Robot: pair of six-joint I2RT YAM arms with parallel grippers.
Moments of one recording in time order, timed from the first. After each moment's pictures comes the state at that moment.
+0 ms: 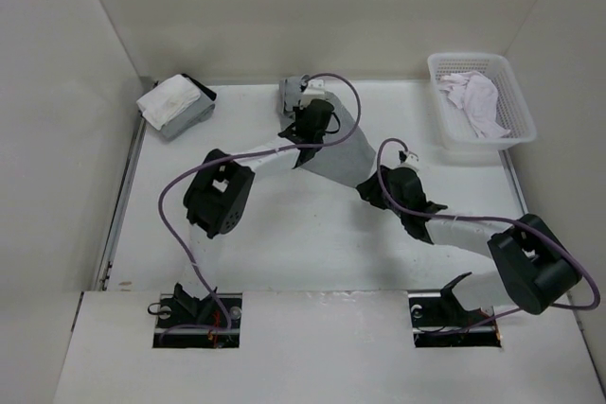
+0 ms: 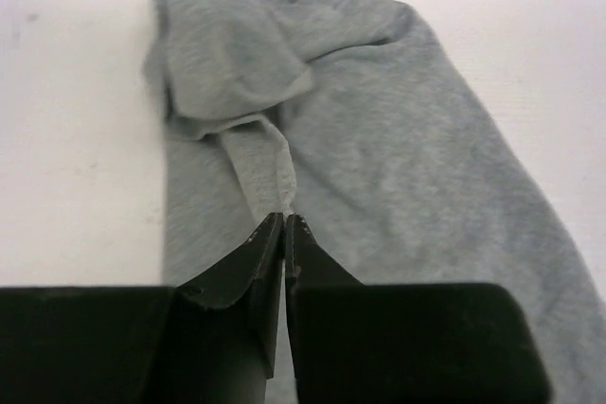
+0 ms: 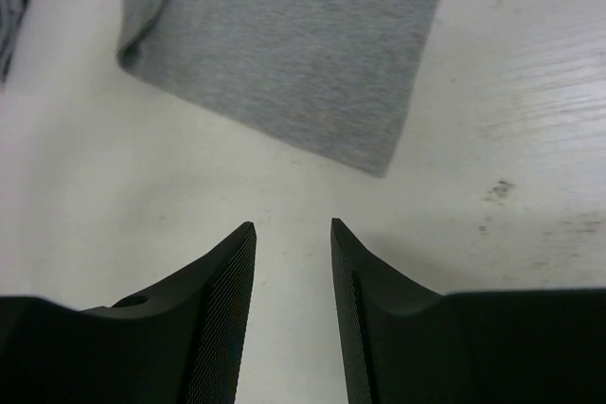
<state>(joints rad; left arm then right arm) -0.66 2.15 1.58 0.11 -0.62 -0.29 0.55 1.35 0.47 0.39 0.14 0.83</state>
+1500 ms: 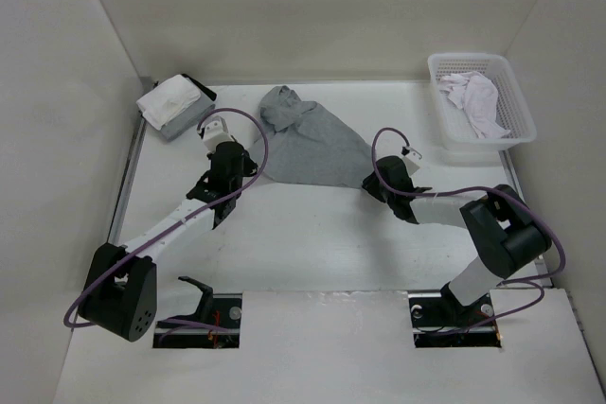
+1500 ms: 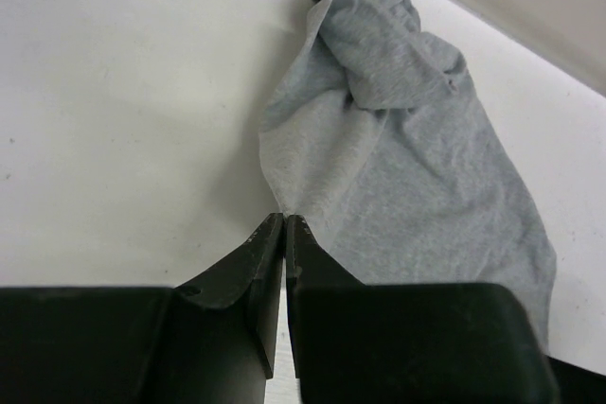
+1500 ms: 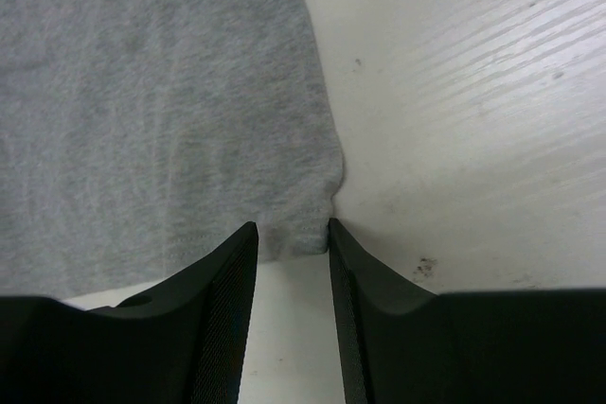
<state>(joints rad) -0.41 1.23 0.67 0.18 -0.45 -0.64 0.51 1.61 0.65 0.26 0.34 0.97</state>
